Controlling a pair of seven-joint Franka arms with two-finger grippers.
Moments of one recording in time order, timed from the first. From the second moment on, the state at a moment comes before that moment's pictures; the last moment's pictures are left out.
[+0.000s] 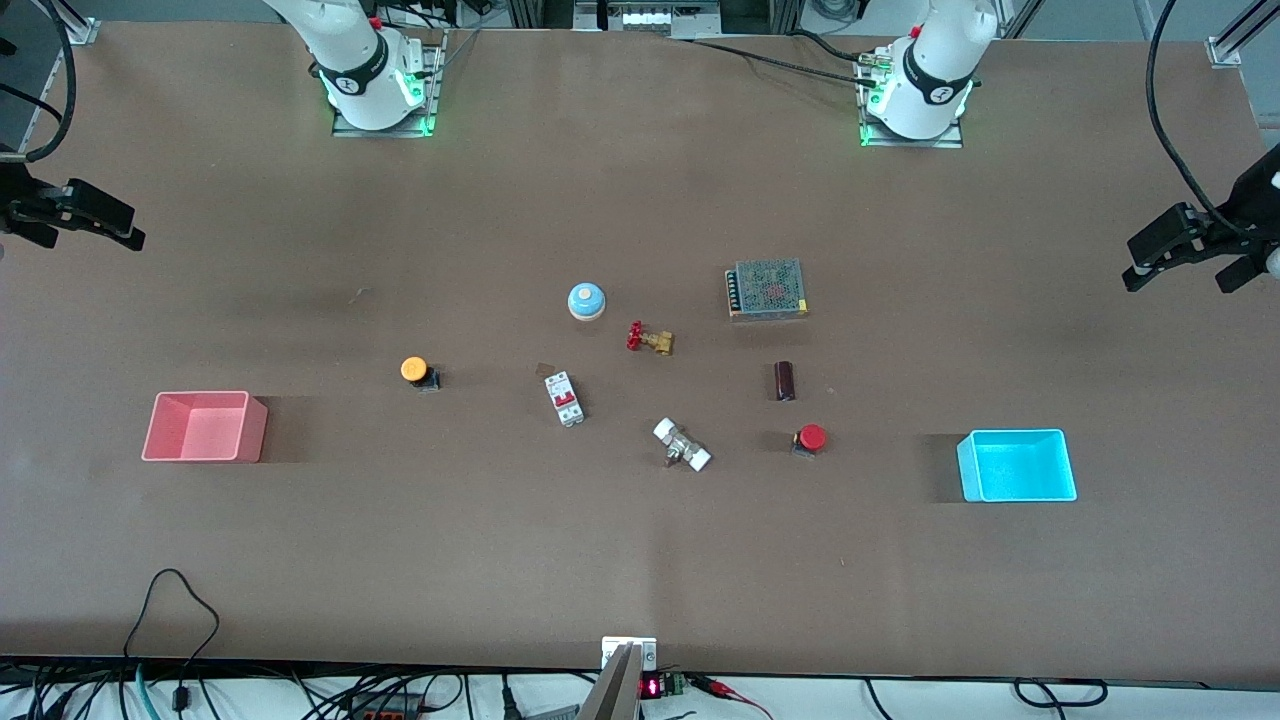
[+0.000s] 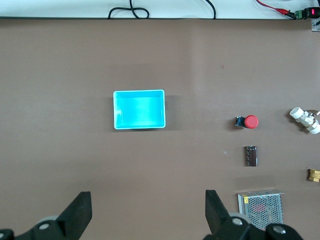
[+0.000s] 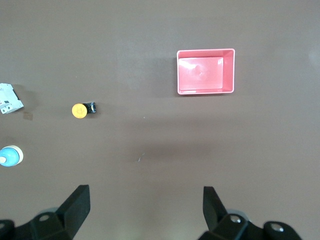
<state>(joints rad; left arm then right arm) -0.03 -0.01 0.06 -1.61 -0.02 1.75 0.02 0.00 0.01 -0.07 -1.60 0.00 1.57 -0.04</state>
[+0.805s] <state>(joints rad) -0.05 0.04 0.01 -1.62 -0.02 1.77 -0.02 0.14 0.10 -0.06 -1.77 0.00 1.72 0.15</state>
